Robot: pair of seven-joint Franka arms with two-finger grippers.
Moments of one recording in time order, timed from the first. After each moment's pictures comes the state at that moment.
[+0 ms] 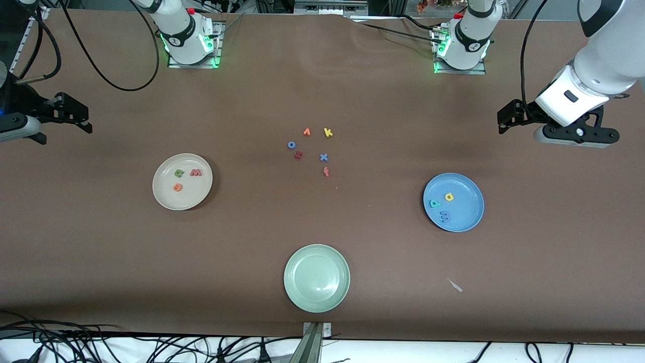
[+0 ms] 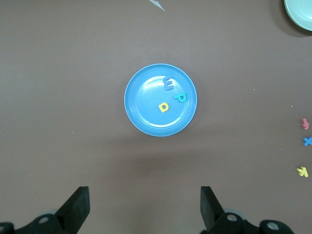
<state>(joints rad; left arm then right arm) 0.01 -0.02 -0.16 -1.73 0.00 1.67 -0.07 0.22 0.02 -0.22 -1.62 0.02 1.69 -0.29</state>
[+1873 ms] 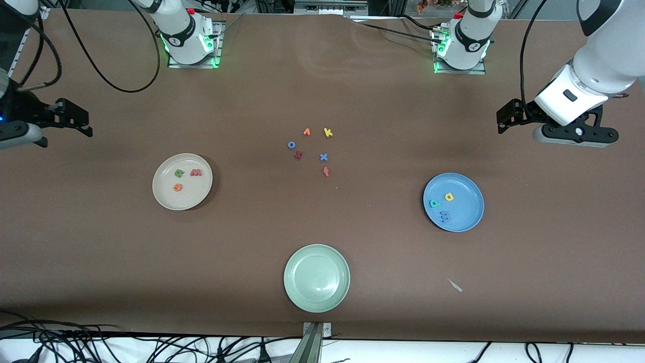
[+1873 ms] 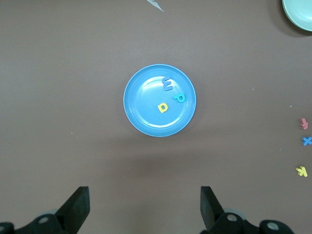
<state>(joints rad) 0.01 -0.02 -0.16 -1.72 0.00 1.67 -0.07 0.22 0.04 -0.26 -1.59 0.02 1.64 -0.29</state>
